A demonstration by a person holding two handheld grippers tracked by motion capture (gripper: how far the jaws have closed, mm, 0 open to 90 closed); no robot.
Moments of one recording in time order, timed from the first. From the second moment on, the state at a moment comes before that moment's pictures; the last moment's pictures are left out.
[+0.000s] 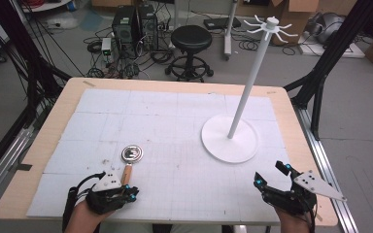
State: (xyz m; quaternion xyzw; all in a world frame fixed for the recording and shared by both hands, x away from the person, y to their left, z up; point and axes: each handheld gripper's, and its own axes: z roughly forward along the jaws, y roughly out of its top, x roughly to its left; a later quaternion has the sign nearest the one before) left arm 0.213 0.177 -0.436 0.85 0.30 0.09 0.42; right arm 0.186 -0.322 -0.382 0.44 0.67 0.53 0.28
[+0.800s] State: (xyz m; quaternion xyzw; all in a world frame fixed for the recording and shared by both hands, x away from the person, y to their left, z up) left arm 0.240 0.237 -0.438 0.80 0.46 0.12 0.37; right arm 0.187 -0.321 -0.384 0.44 0.67 0.53 0.28
